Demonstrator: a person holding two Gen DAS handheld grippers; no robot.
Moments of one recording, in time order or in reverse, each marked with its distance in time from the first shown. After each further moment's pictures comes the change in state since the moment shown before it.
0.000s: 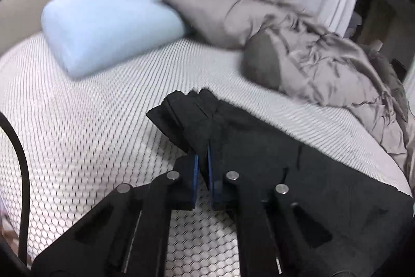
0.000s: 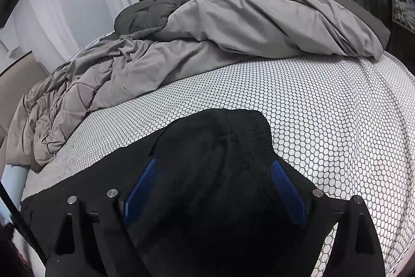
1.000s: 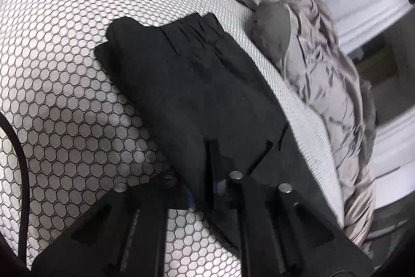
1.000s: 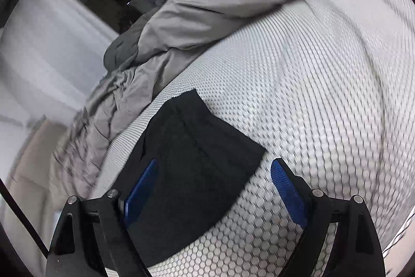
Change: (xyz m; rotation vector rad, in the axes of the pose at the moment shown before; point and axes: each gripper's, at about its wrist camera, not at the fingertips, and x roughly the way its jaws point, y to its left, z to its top) left arm 0.088 0.015 -0.033 -0.423 0.303 -0.228; right arm -0.047 -0.118 -0.058 0.424 0.057 0.219
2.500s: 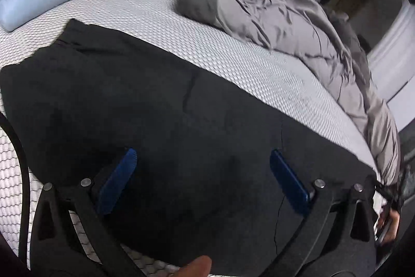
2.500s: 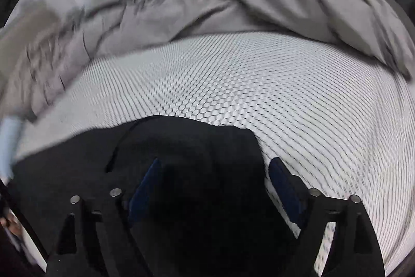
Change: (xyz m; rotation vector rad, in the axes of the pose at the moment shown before) left arm -0.058 -0.070 -0.075 0.439 0.053 0.033; right arm 0.136 0.138 0.024 -0.599 0.258 -0.267
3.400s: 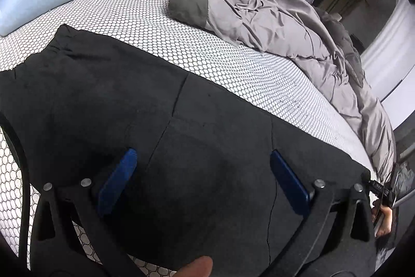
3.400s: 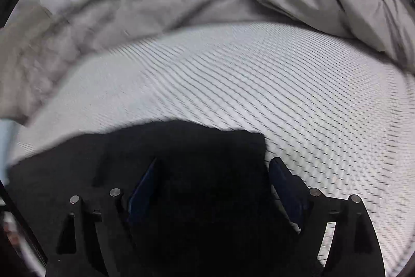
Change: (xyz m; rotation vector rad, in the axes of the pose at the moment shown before) left arm 0.009 0.000 0.008 0.009 -0.014 -0.032; right arm 0.035 0.005 0.003 0.028 0.009 -0.054
